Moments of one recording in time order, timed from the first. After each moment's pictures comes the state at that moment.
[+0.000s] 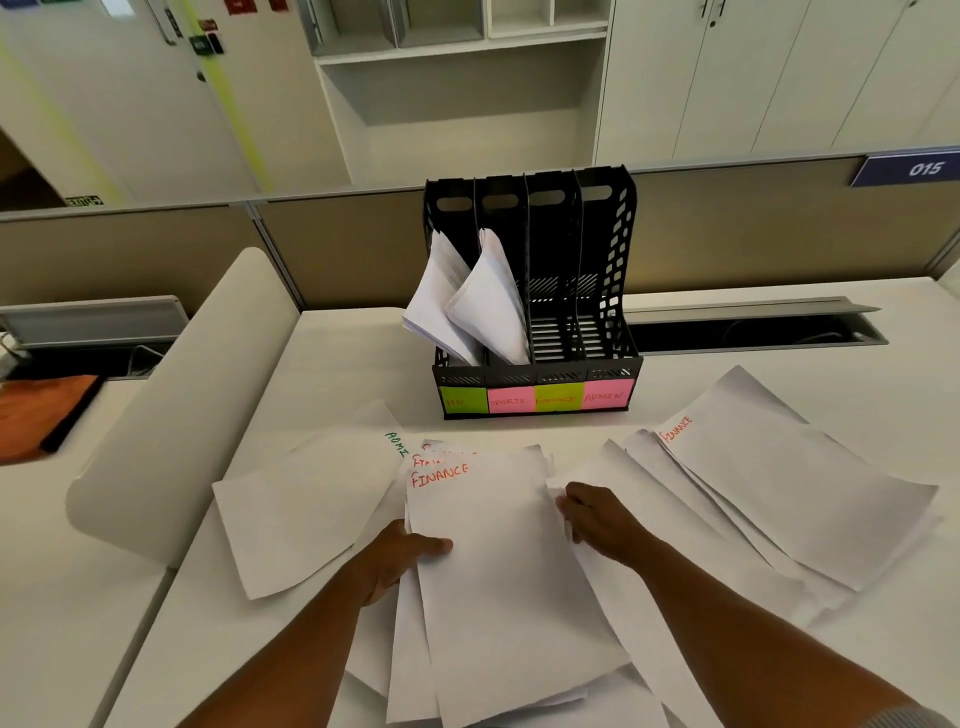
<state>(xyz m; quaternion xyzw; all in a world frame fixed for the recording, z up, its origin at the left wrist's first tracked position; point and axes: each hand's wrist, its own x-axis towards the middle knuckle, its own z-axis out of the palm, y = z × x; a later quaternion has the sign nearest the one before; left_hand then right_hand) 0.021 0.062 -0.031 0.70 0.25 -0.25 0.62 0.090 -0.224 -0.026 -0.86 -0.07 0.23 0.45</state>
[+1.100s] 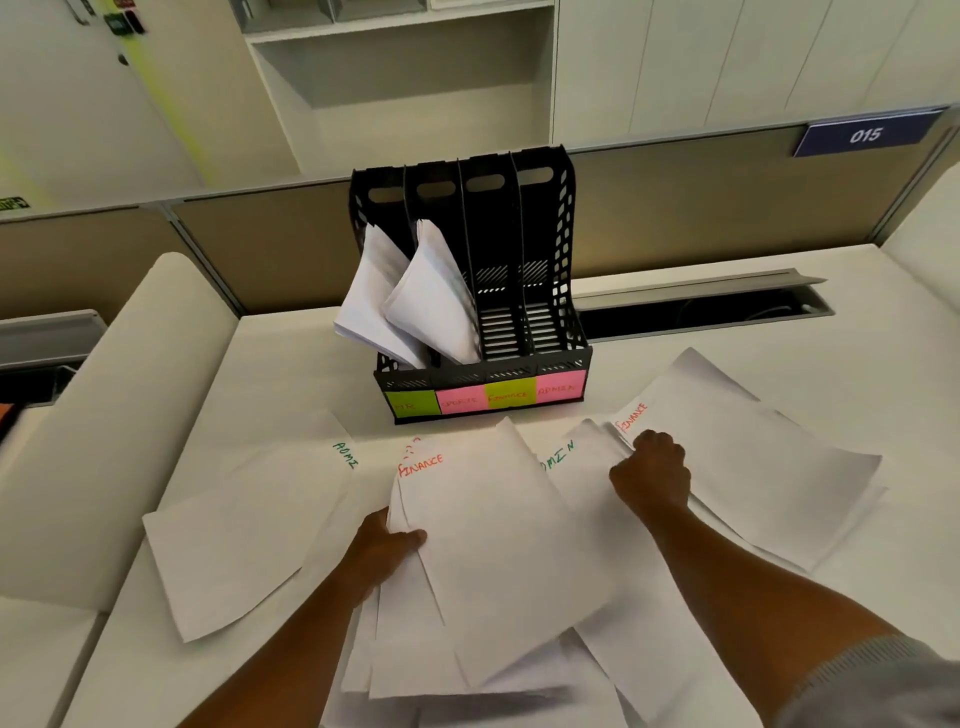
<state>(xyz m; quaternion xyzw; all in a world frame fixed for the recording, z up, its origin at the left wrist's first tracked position) 0.055 0.024 -0.043 0.78 0.27 -0.20 0.52 0.147 -0.308 -0.037 -0.95 0.20 0.04 0.24</state>
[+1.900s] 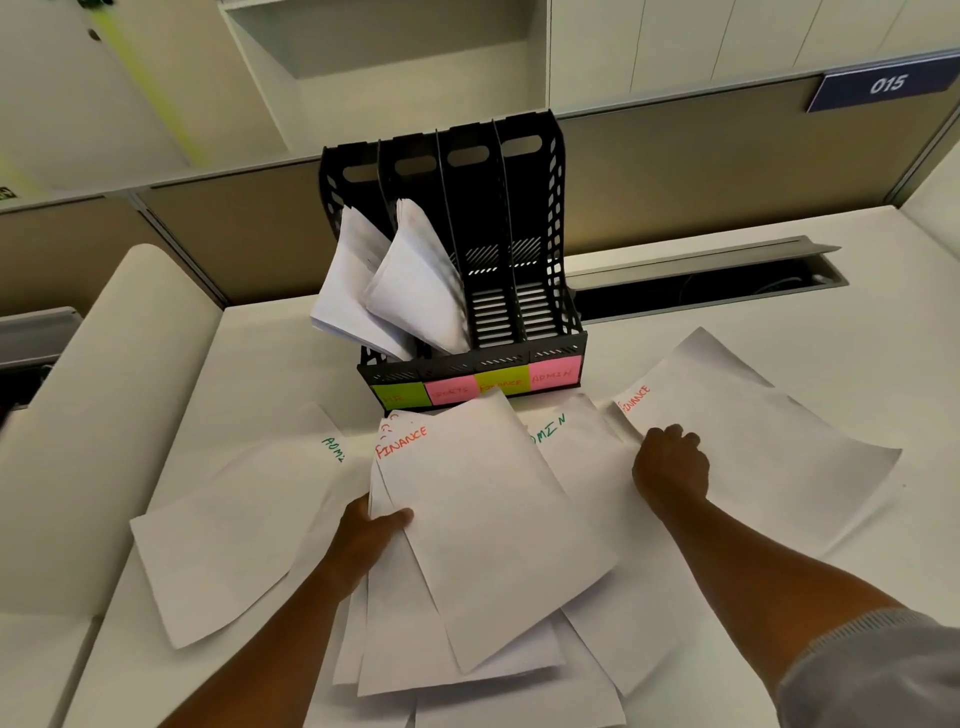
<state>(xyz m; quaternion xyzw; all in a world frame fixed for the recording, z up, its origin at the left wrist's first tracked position) 0.069 0.031 -0.049 0.78 0.30 -0.14 0.53 0.161 -0.336 -0.062 -0.99 0.14 0.09 0.01</state>
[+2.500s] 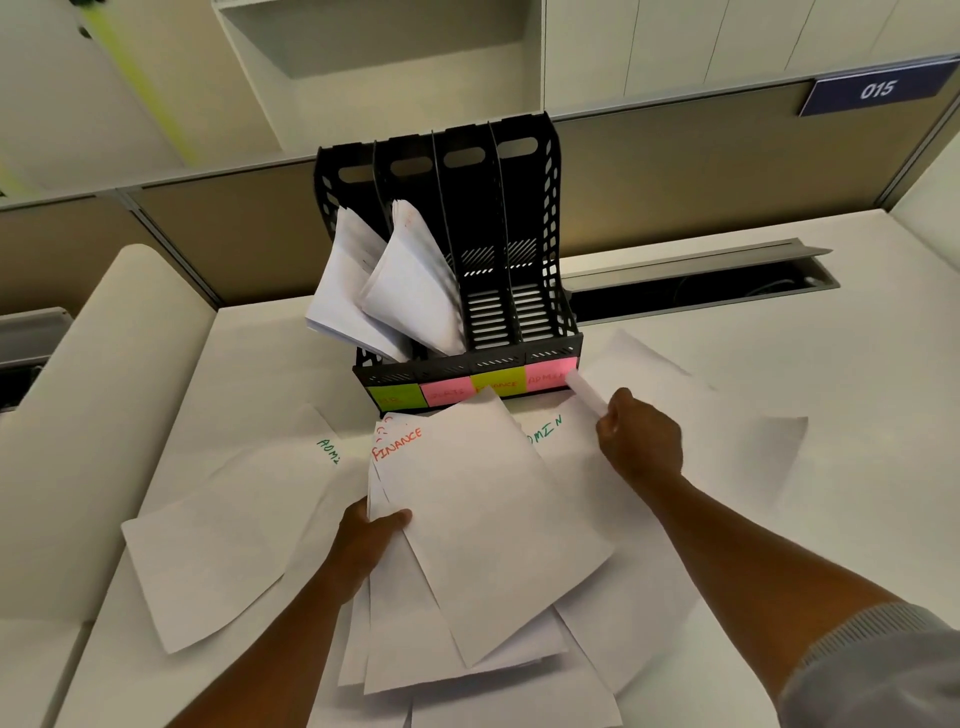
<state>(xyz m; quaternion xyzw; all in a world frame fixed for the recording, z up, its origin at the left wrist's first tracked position) 0.070 0.024 -0.055 0.77 0.30 -0.12 0.55 0.181 -0.318 -0.040 -0.98 0.03 -0.06 0.16</state>
